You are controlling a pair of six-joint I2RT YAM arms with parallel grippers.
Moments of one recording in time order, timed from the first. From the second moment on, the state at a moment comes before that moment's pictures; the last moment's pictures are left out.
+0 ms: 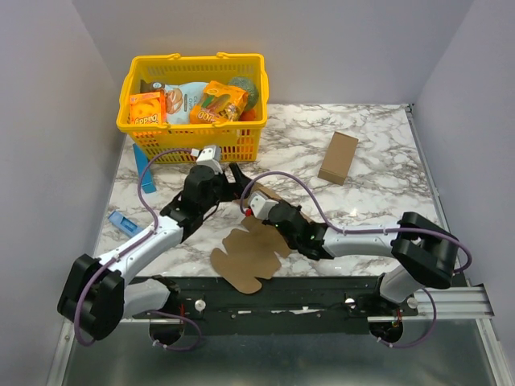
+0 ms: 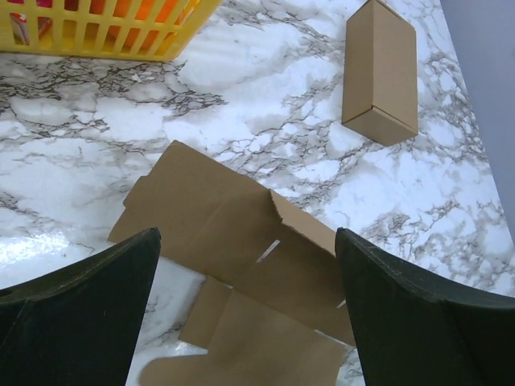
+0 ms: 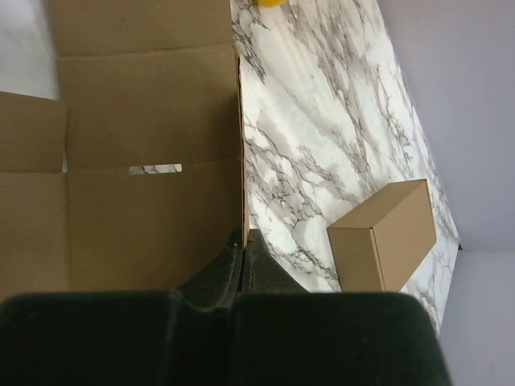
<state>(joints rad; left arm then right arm) -0.54 1.17 0.67 0.13 -0.02 -0.60 1.09 1.56 0.73 0.32 0.67 -0.54</state>
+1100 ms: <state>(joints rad) -0.47 1.37 0.76 0.34 0.26 -0.63 0.95 1.50 0.63 0.60 0.43 -0.89</state>
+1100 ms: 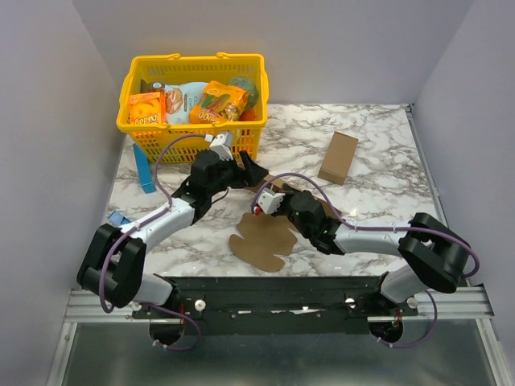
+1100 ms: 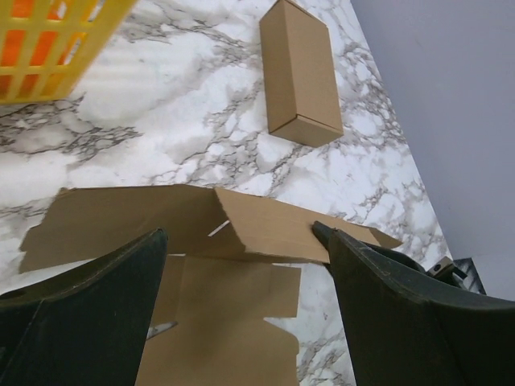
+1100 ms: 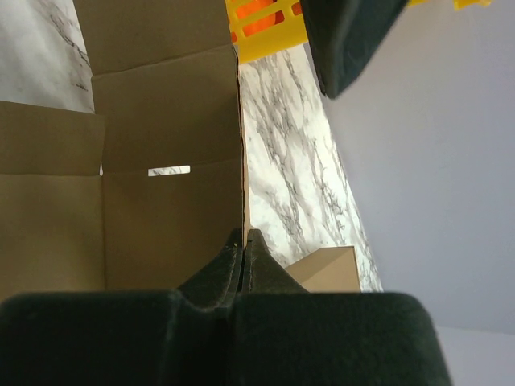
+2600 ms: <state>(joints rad) -0.64 1.44 0.78 0.40 0.11 -0.72 0.95 1.51 0.63 0.58 0.43 -0.88</state>
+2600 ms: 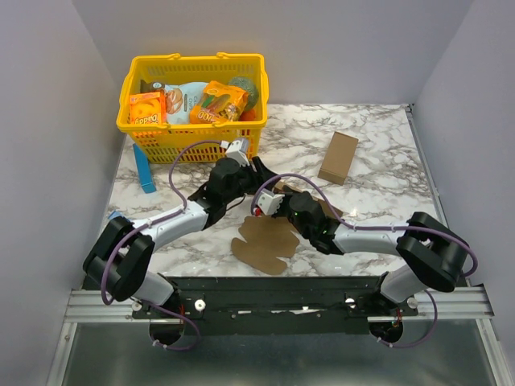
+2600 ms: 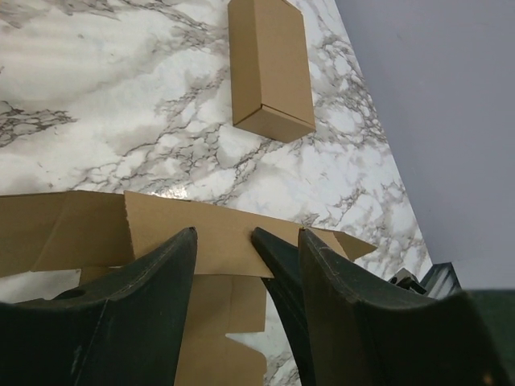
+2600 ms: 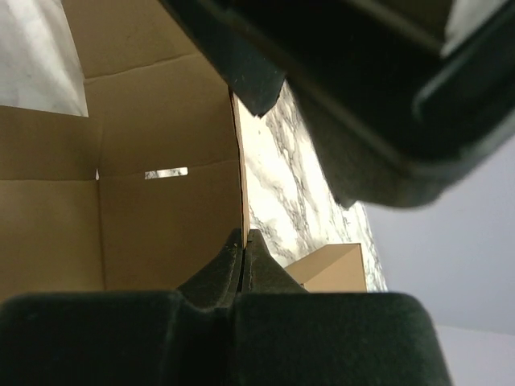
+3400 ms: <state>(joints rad) -0.68 1.44 0.72 0.42 0.07 -0.83 0.95 1.53 0.63 0.55 0.43 -0.88</state>
